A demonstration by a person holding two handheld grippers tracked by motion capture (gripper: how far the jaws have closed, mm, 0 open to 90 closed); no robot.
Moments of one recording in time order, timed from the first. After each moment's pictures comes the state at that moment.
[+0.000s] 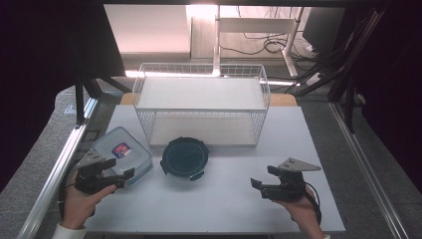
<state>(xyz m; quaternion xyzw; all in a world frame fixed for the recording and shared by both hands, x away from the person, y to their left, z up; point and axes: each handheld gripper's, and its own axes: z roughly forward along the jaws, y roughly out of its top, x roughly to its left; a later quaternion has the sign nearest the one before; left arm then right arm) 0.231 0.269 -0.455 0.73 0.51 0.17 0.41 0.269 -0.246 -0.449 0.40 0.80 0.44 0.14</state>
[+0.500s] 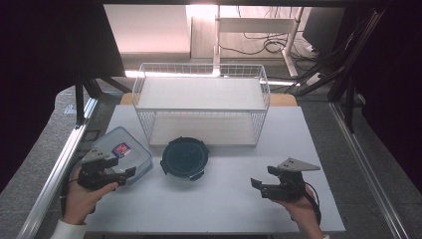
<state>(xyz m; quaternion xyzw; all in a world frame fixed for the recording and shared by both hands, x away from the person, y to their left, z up) 0.245 0.272 -0.456 0.74 0.52 0.16 0.39 0.270 -0.245 -0.451 0.40 0.80 0.43 0.14</state>
